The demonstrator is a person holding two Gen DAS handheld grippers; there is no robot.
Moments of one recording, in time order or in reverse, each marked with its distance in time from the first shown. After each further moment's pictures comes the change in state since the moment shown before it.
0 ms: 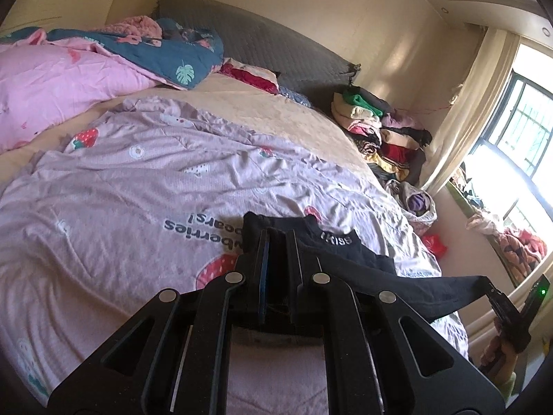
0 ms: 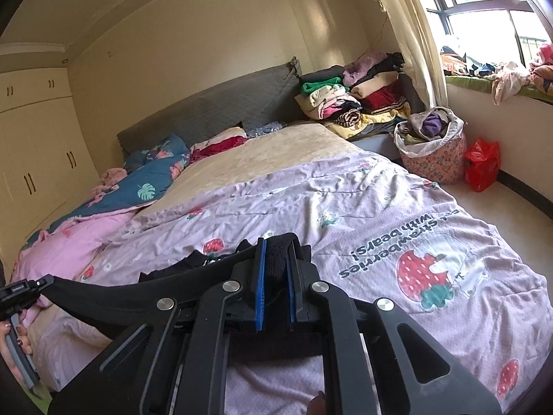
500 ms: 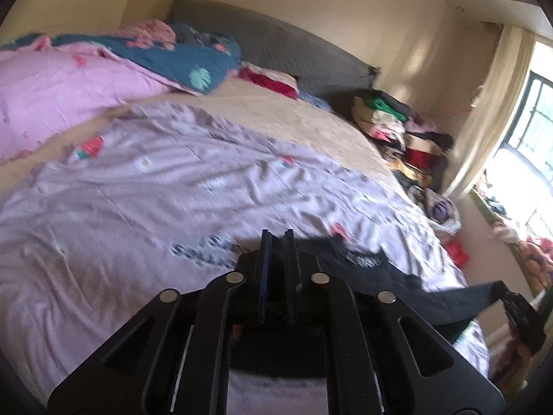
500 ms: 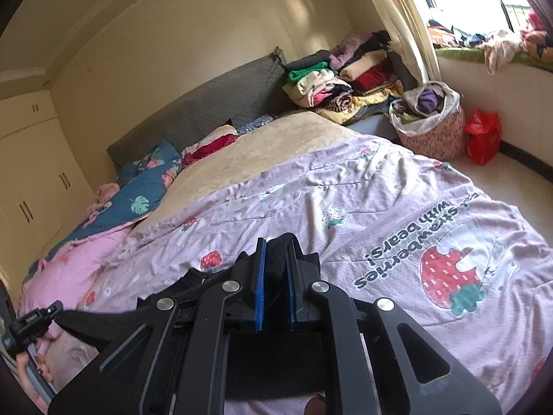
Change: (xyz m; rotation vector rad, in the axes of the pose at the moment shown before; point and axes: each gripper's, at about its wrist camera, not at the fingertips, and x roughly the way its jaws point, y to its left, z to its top) left arm 0.044 0.009 0.021 0.000 -0.037 0.108; right arm 0.061 -0.011 0.016 0.124 0.035 -0.008
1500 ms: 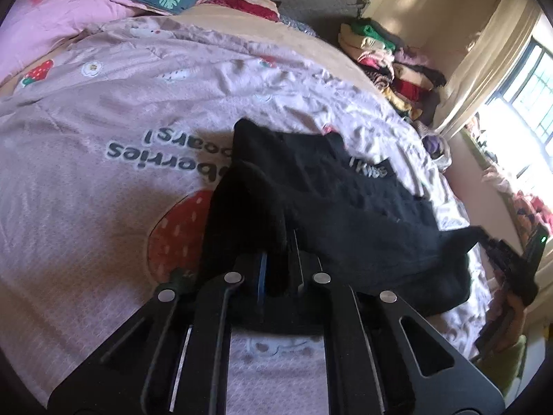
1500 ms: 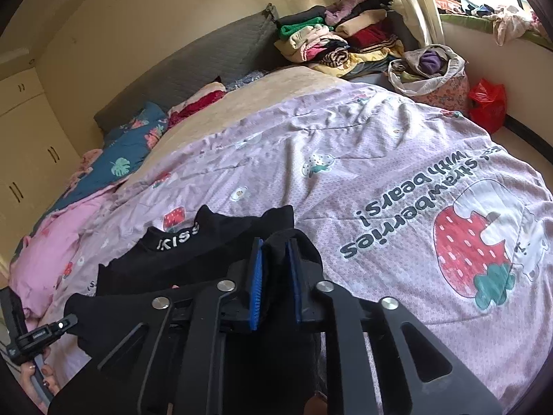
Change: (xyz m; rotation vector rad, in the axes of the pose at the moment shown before) left arm 0.077 -0.008 -0.076 0.021 0.314 -0.120; right arm 0.075 -0.043 -0.036 -0.002 0.168 0.004
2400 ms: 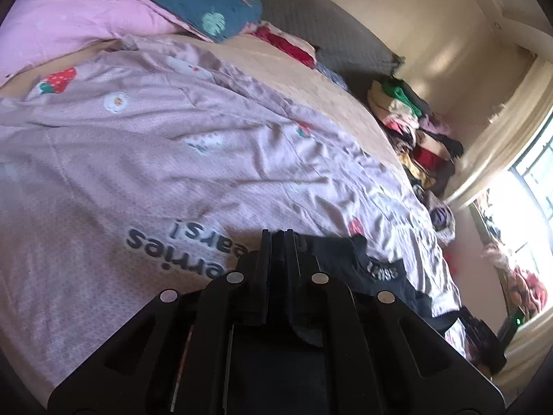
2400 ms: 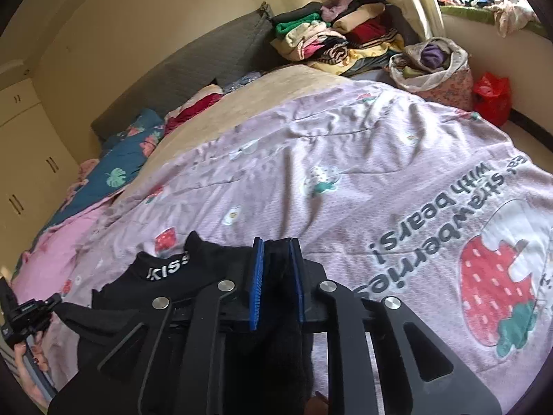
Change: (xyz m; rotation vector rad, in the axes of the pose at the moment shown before) left arm 0.005 0.045 0.076 -0.203 -0.176 0.036; right arm 0.044 -0.005 0.030 0.015 0.002 -0.018
